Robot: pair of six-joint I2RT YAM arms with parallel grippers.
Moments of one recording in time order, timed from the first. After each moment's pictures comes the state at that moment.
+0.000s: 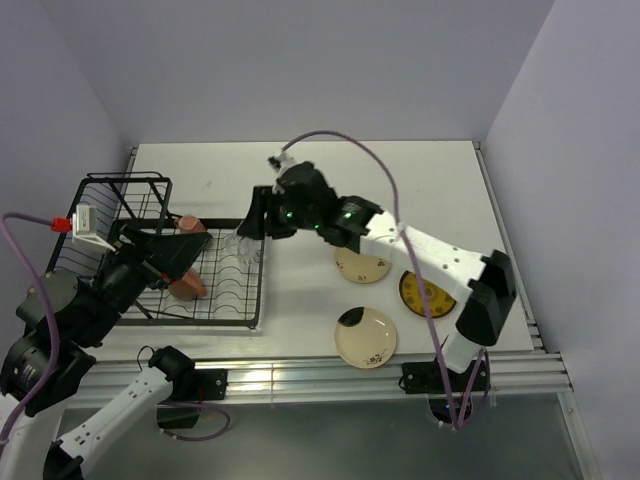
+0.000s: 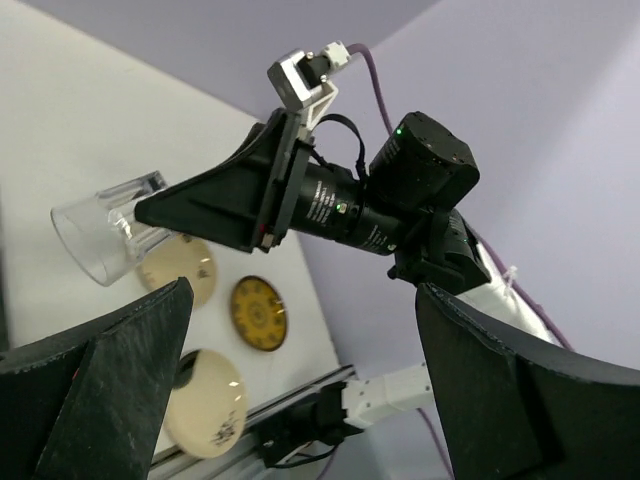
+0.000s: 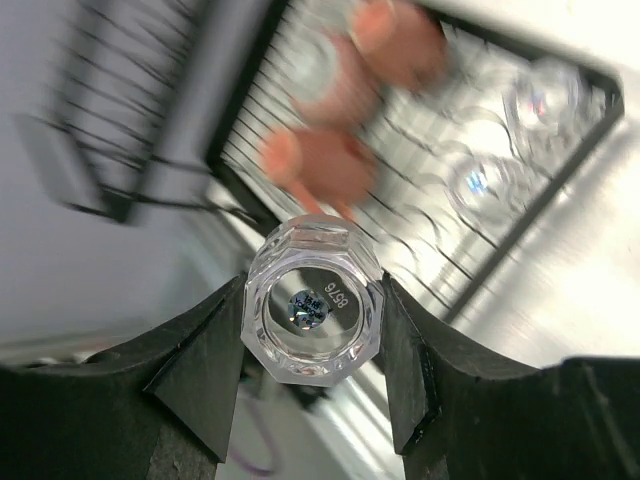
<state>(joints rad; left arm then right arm) -0.58 0.51 1.20 -0.65 -0.03 -0.95 0.91 1.60 1.56 -0.37 -0.14 0.75</state>
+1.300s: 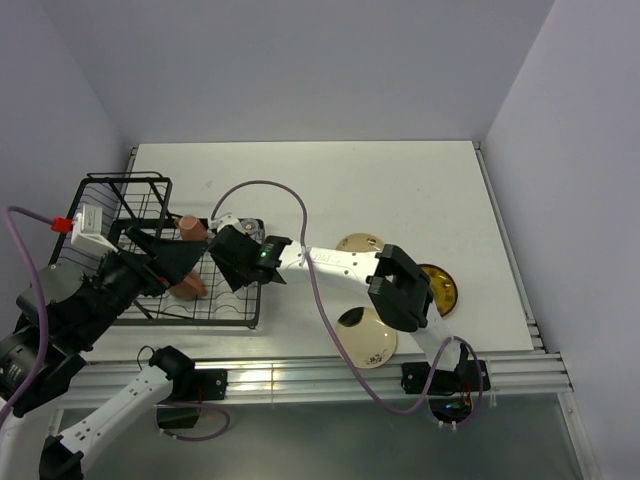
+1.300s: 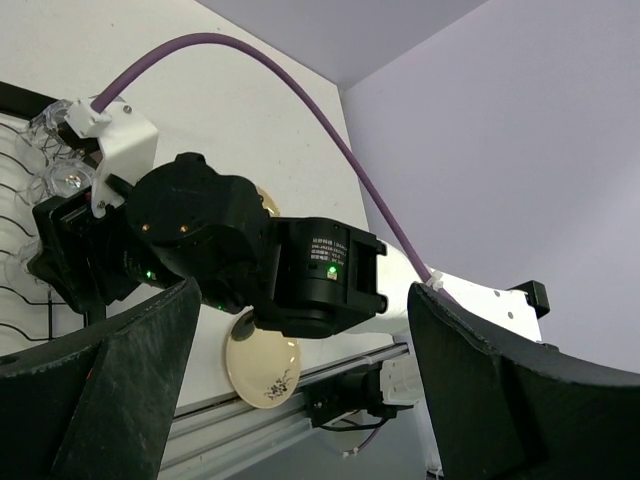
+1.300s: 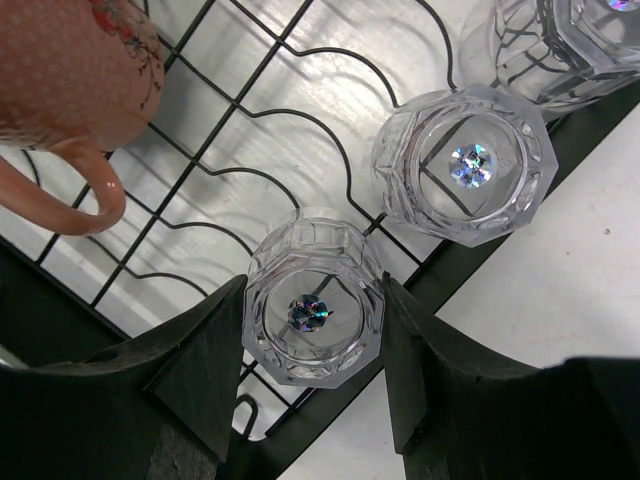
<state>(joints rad) -0.58 0.54 1.30 -0.91 -0.09 -0.91 1.15 2.12 1.78 -0.55 0.26 0.43</state>
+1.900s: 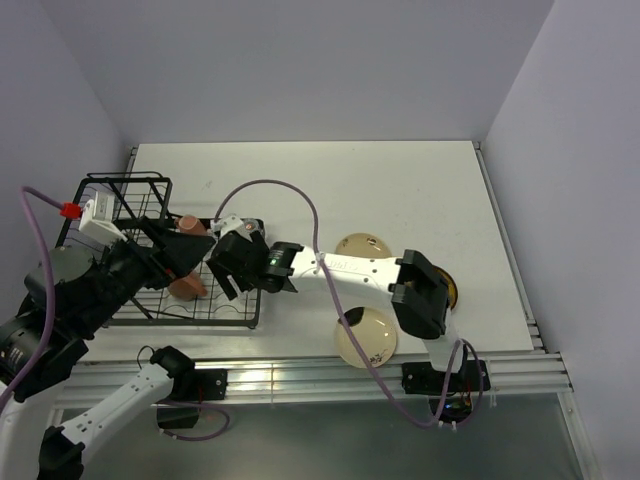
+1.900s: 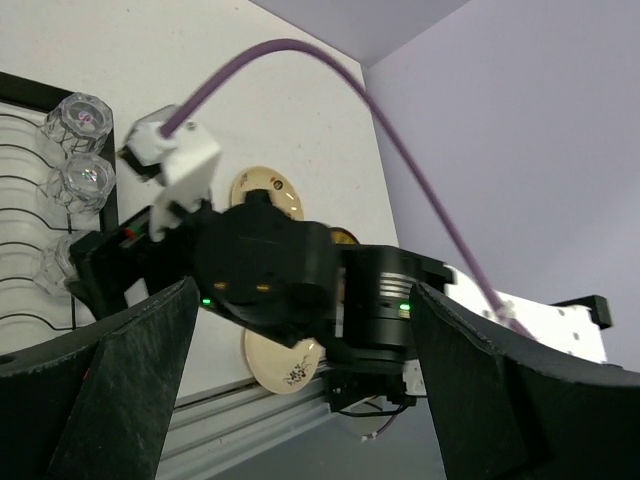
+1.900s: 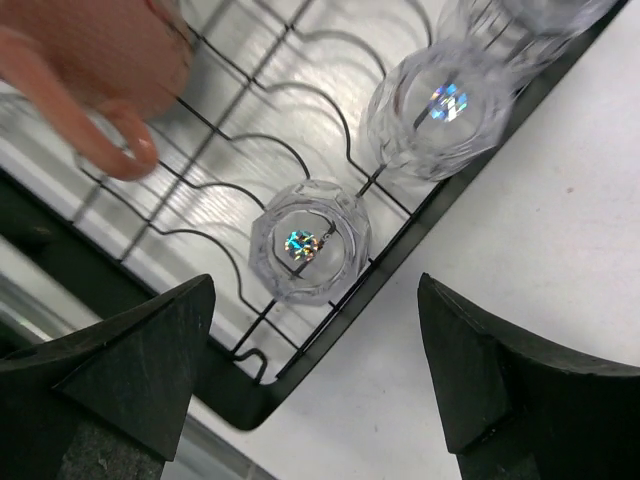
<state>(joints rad) -0.58 0.63 1.38 -0.98 -0.08 -0.87 1.21 2.02 1.69 -0.55 0.35 0.44</state>
